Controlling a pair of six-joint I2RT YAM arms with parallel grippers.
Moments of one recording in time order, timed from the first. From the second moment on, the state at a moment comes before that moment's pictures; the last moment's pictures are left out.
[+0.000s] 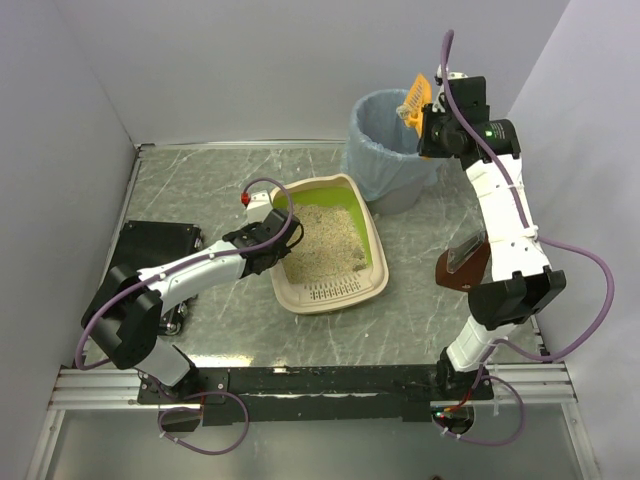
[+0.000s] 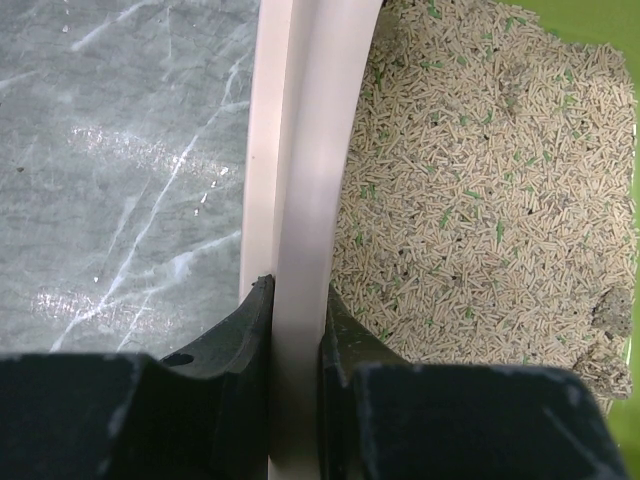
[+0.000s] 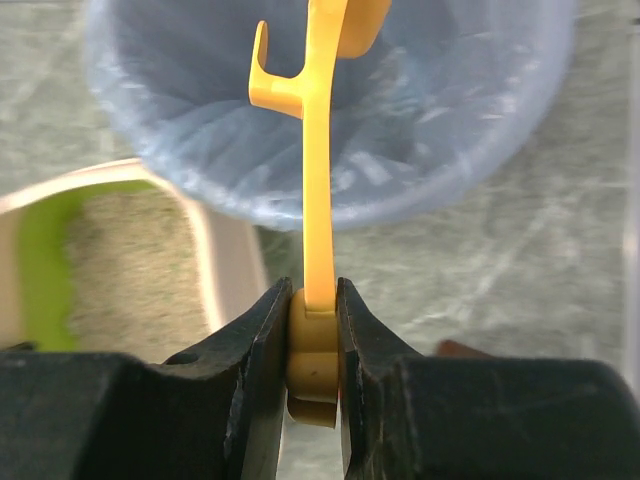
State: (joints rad) left arm -0.73 1.51 1.02 -0.38 -0.56 -0.87; right arm 0.17 1.69 2.09 -1.04 0.06 0.15
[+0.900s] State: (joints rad) left arm -0.73 1.51 1.01 -0.35 -0.55 -0.83; right arm 0.38 1.24 1.56 -0.93 -0.31 0.35
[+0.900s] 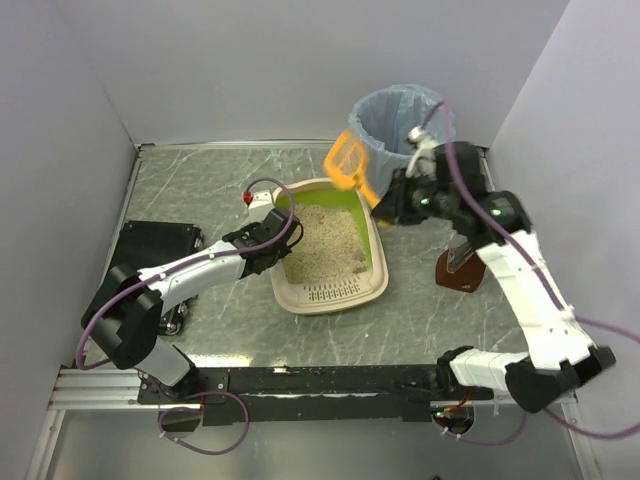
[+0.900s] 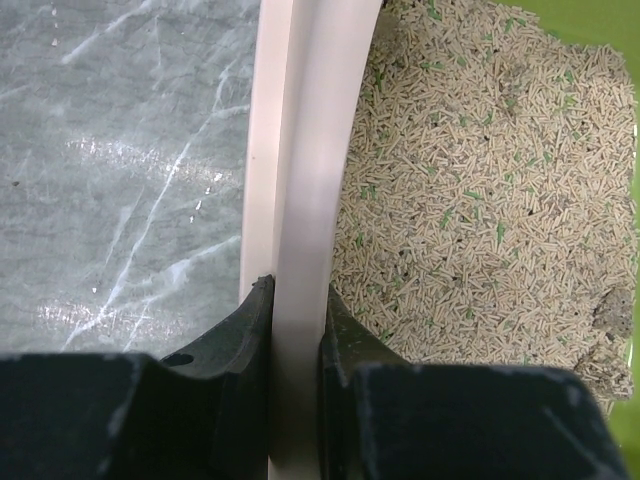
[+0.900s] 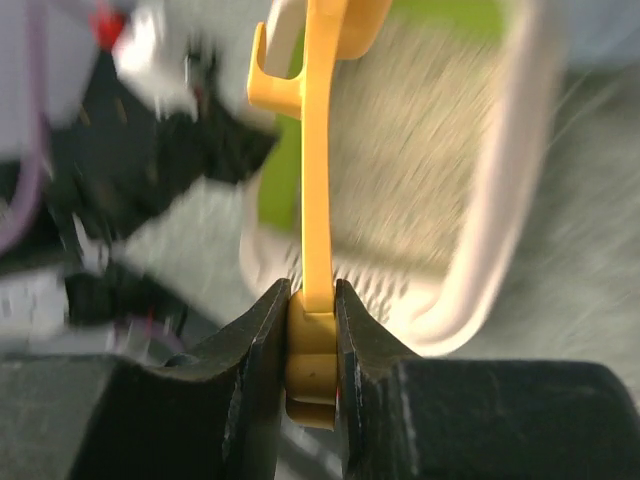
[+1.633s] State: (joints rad) left arm -0.73 1.51 1.01 -0.34 -0.54 -0.82; right arm 0.73 1.76 1.60 -1.09 0.37 0.39
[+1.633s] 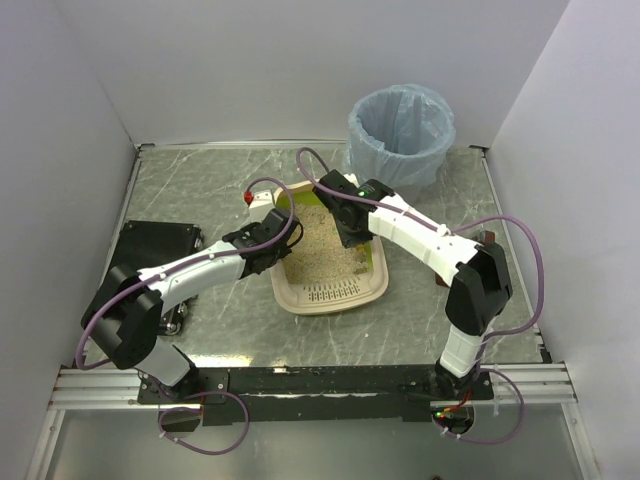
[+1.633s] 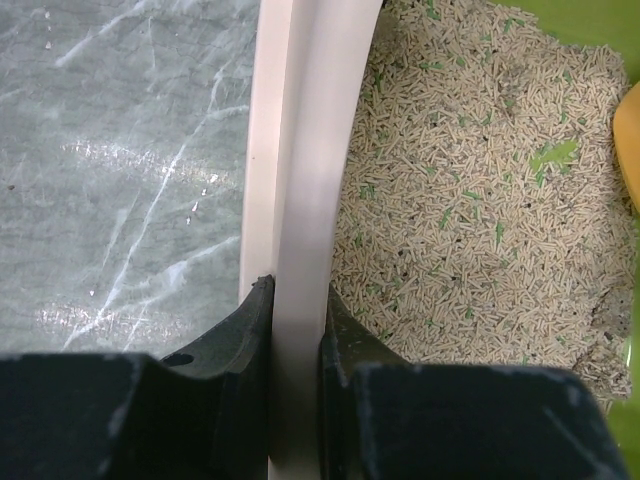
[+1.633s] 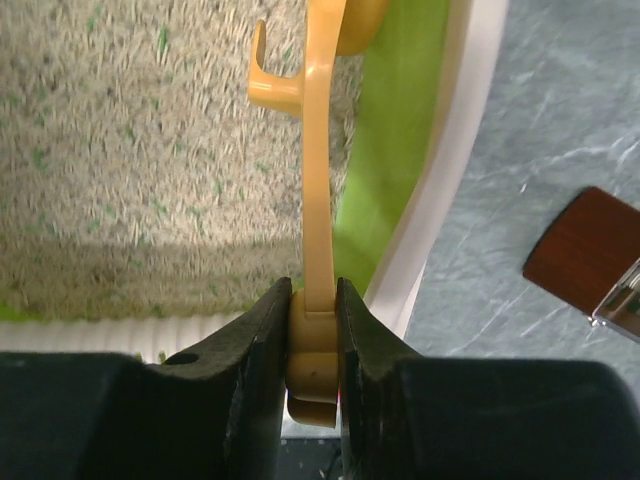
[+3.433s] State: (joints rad) left arm -0.75 1.51 1.01 -0.34 -0.56 -0.80; right arm 0.60 1.66 1.04 -0.29 -0.45 0.89
